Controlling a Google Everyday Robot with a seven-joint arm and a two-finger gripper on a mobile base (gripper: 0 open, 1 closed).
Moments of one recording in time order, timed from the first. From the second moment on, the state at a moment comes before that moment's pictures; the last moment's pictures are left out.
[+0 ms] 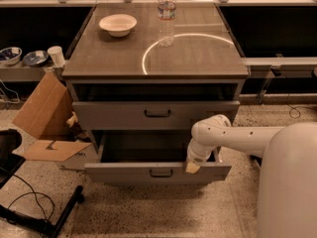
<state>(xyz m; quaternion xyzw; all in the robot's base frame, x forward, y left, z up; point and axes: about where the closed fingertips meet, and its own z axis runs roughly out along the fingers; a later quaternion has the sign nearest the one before) 0.593 -0.152 0.431 -0.63 0.77 0.03 0.09</state>
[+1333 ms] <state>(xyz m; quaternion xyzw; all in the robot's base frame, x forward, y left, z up) 0.567 -0.157 0.429 -0.61 0.79 0.03 0.08</state>
